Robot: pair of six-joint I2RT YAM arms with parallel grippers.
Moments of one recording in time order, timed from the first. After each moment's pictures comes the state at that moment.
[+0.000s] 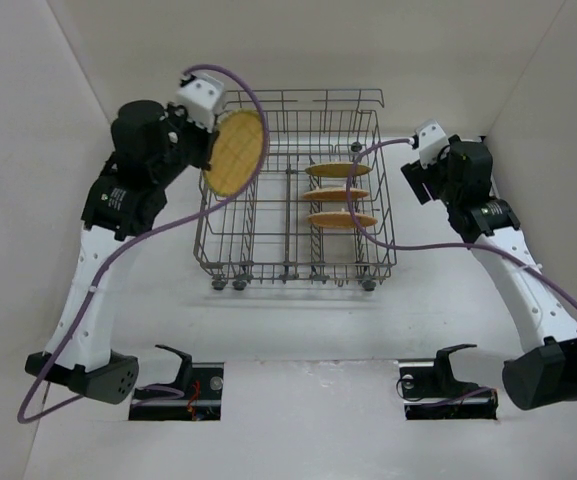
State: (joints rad) left arm -0.31 1.27 1.77 -0.67 0.09 0.23; right arm 0.19 1.22 1.22 -0.38 0.15 -0.52
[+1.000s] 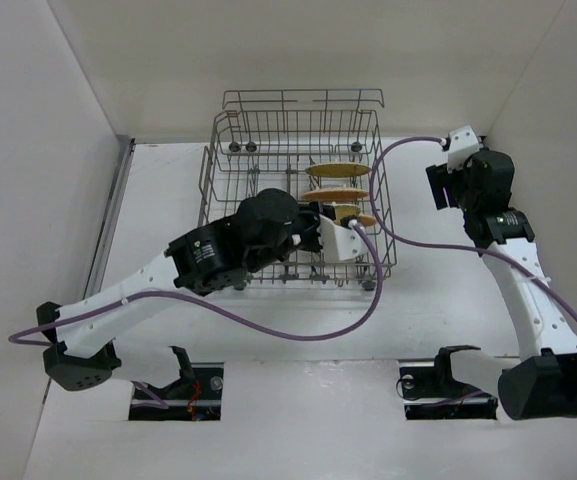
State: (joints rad) left arm -1.14 1.27 1.55 -0.63 -0.25 0.80; right arm 0.05 1.15 1.14 -0.39 0.14 -0.39
